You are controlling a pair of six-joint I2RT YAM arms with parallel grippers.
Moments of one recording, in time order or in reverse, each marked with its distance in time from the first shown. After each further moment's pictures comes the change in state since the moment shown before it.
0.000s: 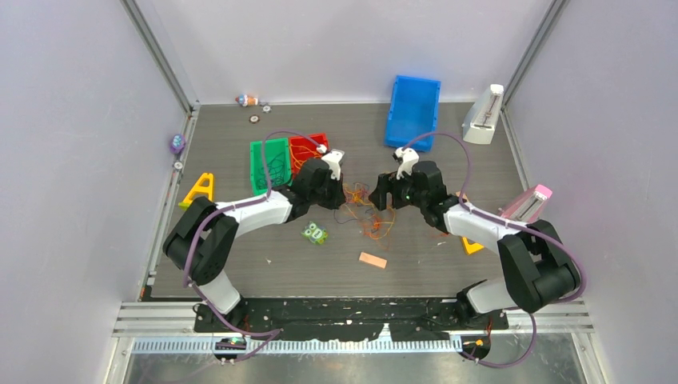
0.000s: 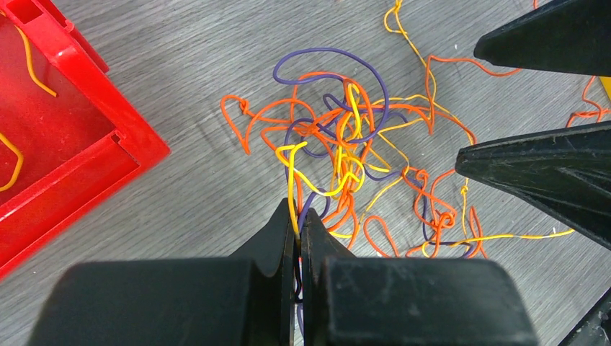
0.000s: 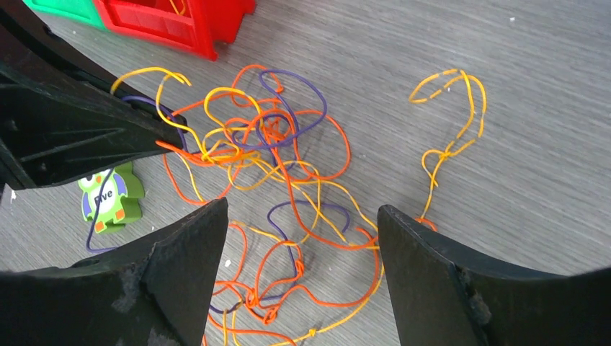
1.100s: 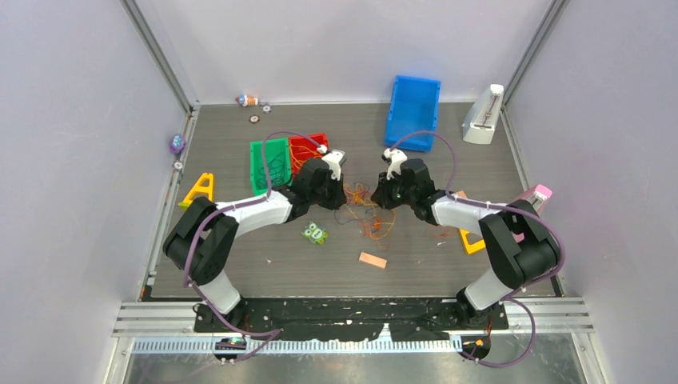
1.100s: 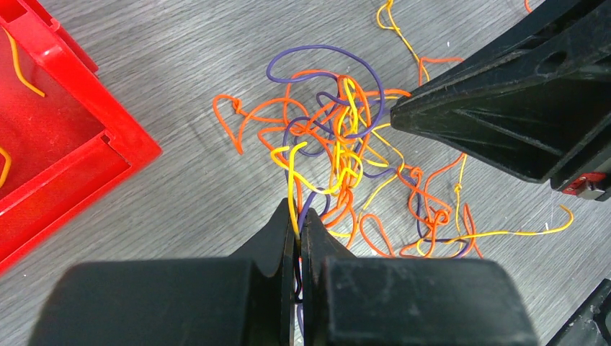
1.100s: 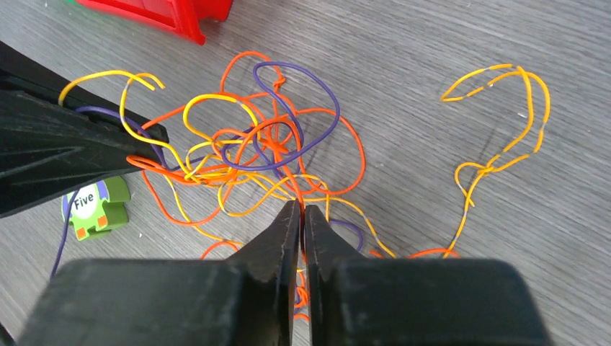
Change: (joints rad) left arm 0.000 0.000 0.000 0.001 0.018 -0.004; right arm 0.028 0.163 0.072 0.010 -0.025 -0.005
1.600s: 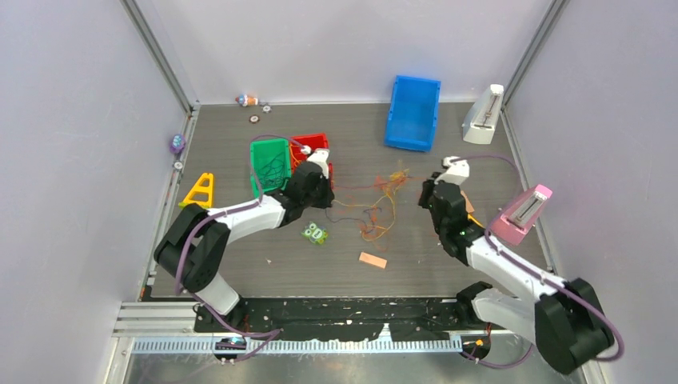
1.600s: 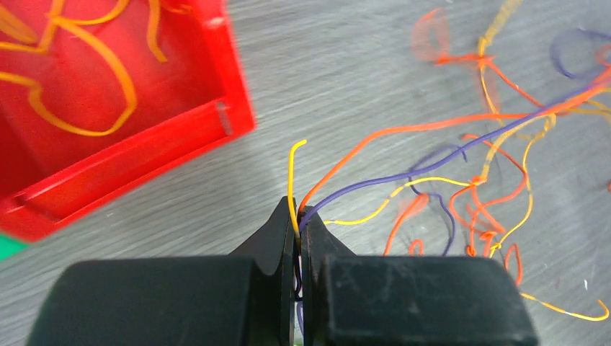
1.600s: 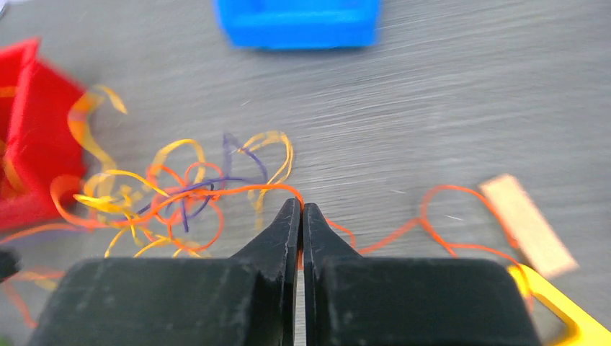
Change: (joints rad) left arm 0.009 -0.052 -0.055 0.007 -0.173 -0.062; right arm -0.006 -0.486 -0.260 0.048 0.640 0.121
